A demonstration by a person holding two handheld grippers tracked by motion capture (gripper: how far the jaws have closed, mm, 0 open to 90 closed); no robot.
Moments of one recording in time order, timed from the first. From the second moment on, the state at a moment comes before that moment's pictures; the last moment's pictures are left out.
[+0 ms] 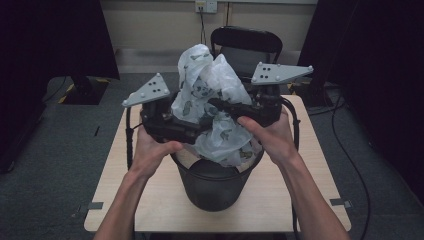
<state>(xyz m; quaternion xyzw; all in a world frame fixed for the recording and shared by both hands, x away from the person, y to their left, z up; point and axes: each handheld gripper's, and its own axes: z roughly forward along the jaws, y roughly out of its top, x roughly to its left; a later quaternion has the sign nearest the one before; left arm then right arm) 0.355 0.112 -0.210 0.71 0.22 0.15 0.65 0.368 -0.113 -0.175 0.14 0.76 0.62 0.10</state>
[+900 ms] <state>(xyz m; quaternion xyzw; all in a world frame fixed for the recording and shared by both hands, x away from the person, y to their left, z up) 0.350 0.096 -0.222 0.75 0.16 0.17 0.61 0.364 -0.113 -0.169 0.15 0.73 0.66 0.09</state>
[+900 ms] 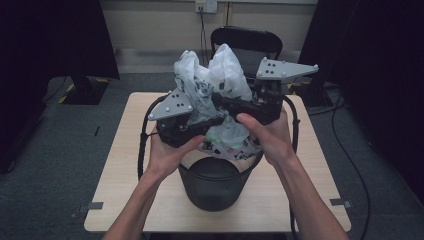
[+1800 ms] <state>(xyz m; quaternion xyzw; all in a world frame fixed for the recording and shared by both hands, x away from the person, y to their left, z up) 0.362 0.139 -0.191 0.70 0.18 0.15 0.67 0.352 -0.169 -0.196 0.19 0.71 0.66 0.15</state>
